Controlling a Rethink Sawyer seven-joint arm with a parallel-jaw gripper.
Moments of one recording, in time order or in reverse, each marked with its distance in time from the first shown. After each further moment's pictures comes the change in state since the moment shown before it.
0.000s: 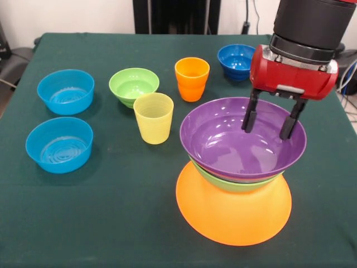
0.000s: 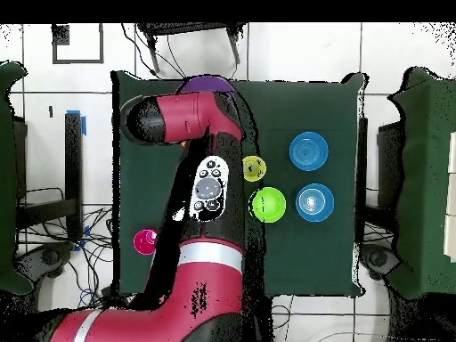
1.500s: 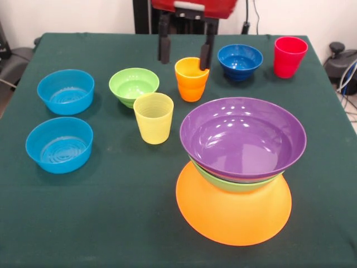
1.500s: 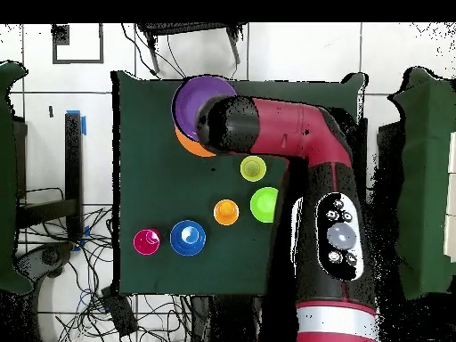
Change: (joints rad) arm -0.345 -0.304 0.245 0.280 -0.045 0.090 -0.013
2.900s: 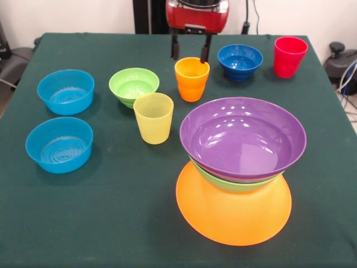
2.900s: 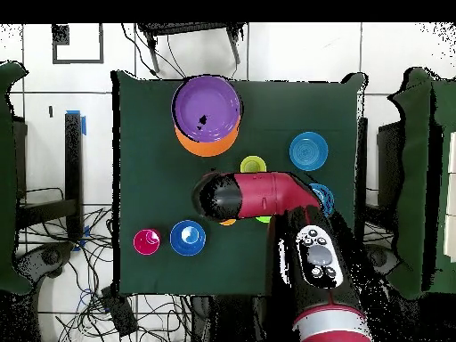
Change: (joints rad) arm -0.042 -0.014 0.057 0.378 -0.187 -0.157 -0.009
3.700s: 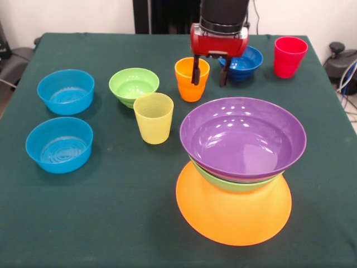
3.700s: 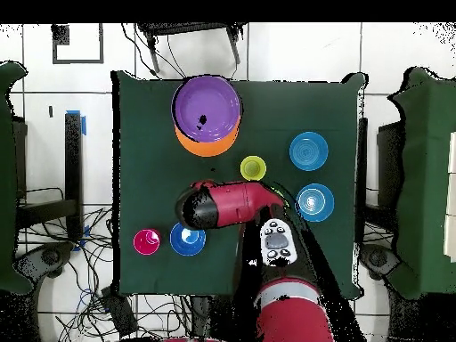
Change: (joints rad) arm 0.147 0.132 -0.114 -0.001 -0.021 -0.237 0.001
